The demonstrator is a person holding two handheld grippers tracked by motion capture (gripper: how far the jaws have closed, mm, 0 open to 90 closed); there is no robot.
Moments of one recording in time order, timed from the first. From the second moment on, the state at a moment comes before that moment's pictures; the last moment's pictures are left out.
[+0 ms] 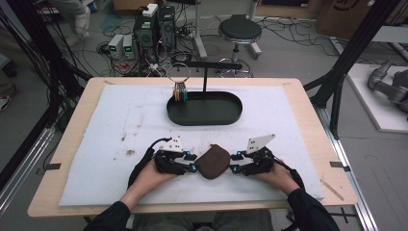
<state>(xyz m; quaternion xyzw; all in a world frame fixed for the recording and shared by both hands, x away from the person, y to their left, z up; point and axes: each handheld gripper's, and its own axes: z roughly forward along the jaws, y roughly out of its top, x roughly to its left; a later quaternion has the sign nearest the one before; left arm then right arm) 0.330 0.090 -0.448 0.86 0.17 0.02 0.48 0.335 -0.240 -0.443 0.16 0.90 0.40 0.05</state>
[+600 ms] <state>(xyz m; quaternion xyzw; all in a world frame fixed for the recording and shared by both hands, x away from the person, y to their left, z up) 0.327 0.089 -0.444 0.85 0.18 0.01 0.50 0.332 -0.231 -0.423 0.18 0.86 0.47 0.07</state>
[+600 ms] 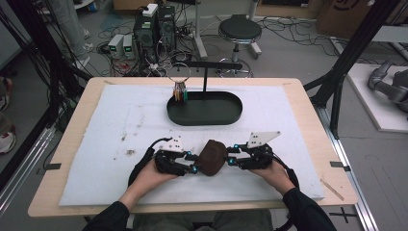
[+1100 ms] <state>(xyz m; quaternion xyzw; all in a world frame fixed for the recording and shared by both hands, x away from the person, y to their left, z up) 0.313 0.086 -0.433 0.85 0.13 0.06 0.50 0.333 -0.215 -0.419 0.20 0.85 0.47 0.08</state>
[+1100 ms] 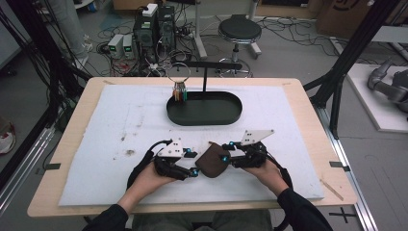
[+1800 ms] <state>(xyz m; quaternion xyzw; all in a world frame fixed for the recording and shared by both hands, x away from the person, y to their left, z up) 0.322 0.082 -0.445 0.87 0.14 0.02 0.48 0.339 -0.245 -0.446 0.21 0.90 0.38 0.04</state>
